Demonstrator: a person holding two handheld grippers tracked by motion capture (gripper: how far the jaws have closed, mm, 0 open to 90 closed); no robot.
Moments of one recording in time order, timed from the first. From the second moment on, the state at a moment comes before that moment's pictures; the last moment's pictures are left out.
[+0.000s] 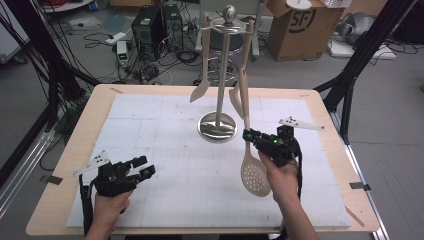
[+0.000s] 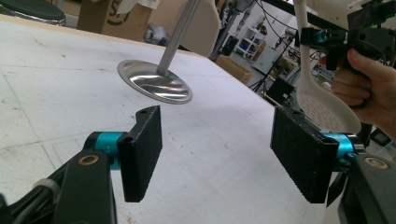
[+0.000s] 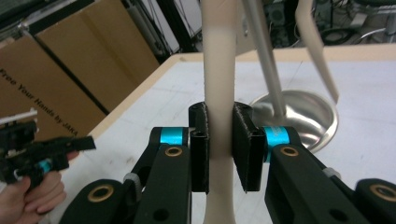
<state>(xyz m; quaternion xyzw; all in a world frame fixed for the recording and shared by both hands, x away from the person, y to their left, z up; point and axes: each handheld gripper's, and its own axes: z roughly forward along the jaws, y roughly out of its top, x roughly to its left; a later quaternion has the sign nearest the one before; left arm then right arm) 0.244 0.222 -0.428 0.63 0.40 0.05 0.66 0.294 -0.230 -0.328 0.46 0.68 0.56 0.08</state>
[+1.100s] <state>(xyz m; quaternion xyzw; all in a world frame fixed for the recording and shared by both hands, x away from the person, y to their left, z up) 0.242 0.224 -0.429 0.63 0.40 0.06 0.66 0.315 -0.241 -0.258 0.42 0.66 0.61 0.12</state>
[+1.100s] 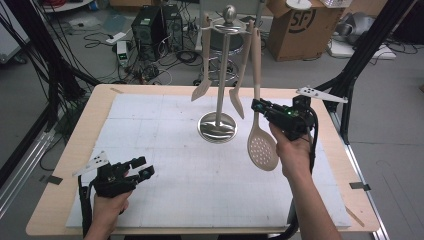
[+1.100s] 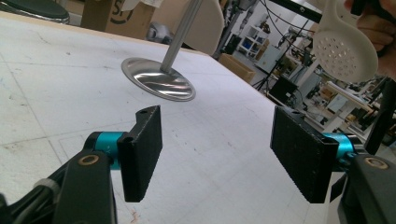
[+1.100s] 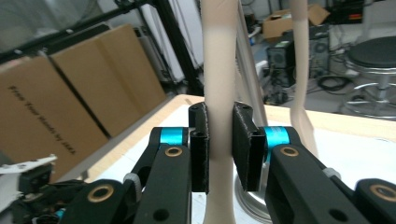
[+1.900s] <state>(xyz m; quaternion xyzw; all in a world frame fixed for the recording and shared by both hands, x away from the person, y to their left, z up) 0.236 0.231 -0.430 0.63 0.41 0.06 0.66 0.351 -0.239 -0.278 0.42 0.68 0.60 0.05</state>
